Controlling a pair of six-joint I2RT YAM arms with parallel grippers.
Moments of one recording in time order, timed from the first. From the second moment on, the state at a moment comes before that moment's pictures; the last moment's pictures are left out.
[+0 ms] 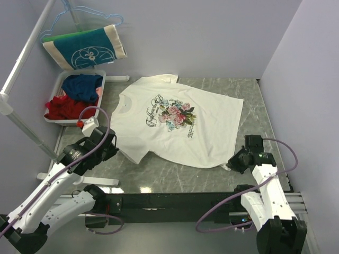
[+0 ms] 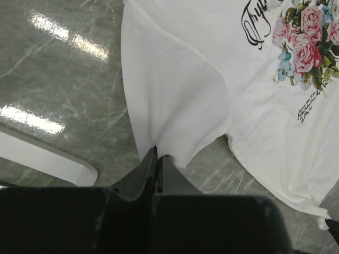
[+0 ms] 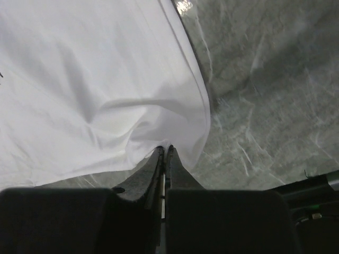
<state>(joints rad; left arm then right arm) -0.61 0.78 0.93 -1.04 -0.43 -1.06 -0.07 0.80 0.52 -0.87 -0.09 0.81</state>
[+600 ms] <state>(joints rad) -0.61 0.86 1.04 -1.18 -0.55 -1.20 -0.05 0.66 0.67 -1.08 0.04 0.96</state>
